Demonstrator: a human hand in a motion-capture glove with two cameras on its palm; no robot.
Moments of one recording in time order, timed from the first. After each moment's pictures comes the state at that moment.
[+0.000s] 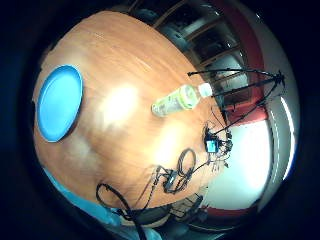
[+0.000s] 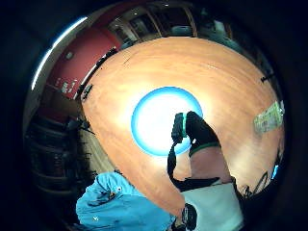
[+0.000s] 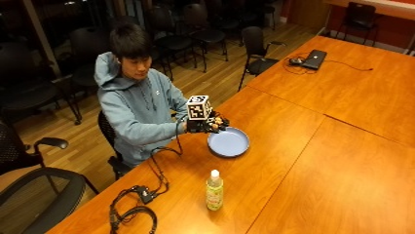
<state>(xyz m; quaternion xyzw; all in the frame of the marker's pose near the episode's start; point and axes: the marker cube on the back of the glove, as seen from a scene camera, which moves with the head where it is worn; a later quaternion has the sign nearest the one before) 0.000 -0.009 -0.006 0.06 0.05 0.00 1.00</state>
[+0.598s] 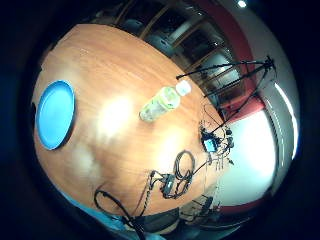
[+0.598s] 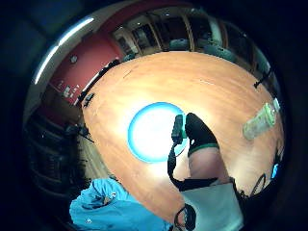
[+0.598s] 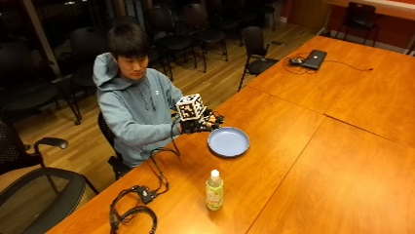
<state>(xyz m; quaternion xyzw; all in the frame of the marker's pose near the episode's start) 0.017 0.009 -0.021 0.13 0.02 0.04 0.99</state>
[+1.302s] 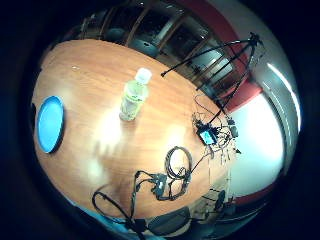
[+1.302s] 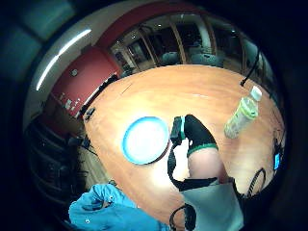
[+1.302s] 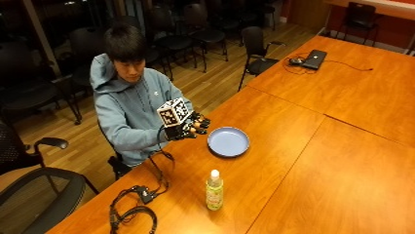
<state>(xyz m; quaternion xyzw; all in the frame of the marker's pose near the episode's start) 0.102 0.046 -0.042 0.19 0.01 0.11 0.98</state>
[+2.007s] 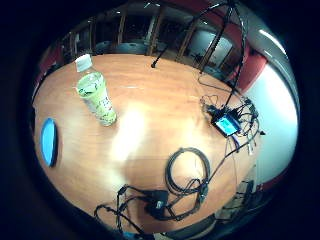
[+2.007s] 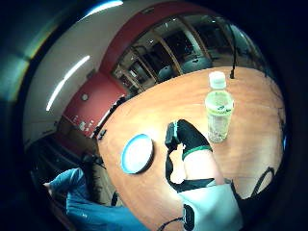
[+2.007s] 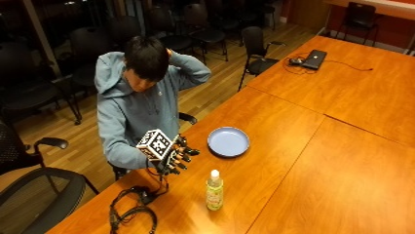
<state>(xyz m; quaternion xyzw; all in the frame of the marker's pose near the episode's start) 0.218 0.072 0.020 0.25 -0.12 0.19 0.94</state>
